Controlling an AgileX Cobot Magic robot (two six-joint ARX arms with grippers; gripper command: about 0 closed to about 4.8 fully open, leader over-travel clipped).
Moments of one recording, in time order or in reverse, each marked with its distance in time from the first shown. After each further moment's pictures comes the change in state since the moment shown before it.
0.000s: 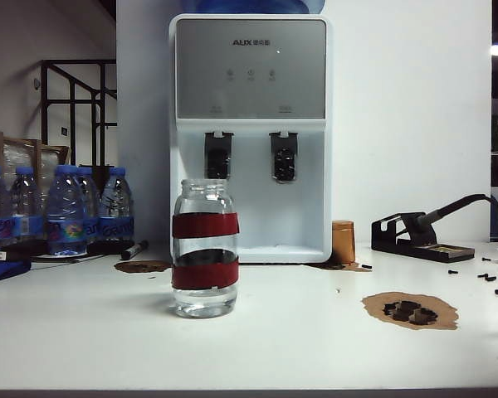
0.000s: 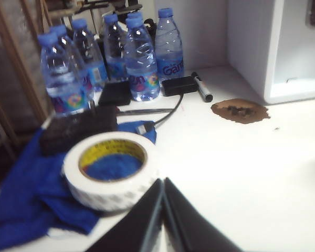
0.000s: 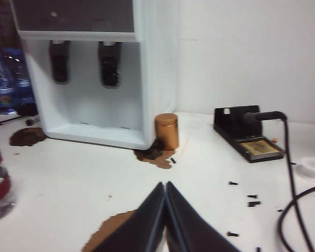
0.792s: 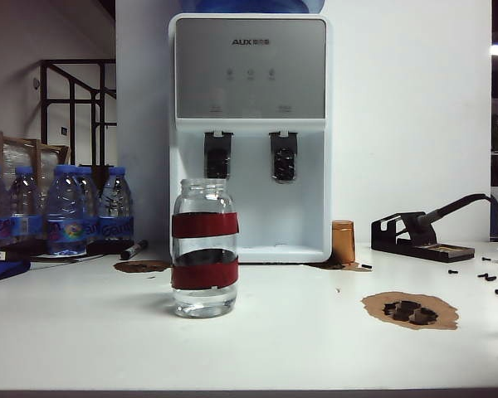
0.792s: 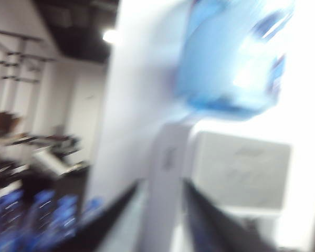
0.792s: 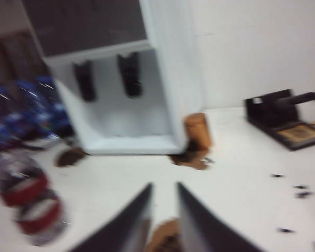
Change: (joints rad) left arm 0.000 0.007 0.204 0.401 0.215 -0.383; right arm 0.000 0.000 0.001 0.026 -0.094 0.209
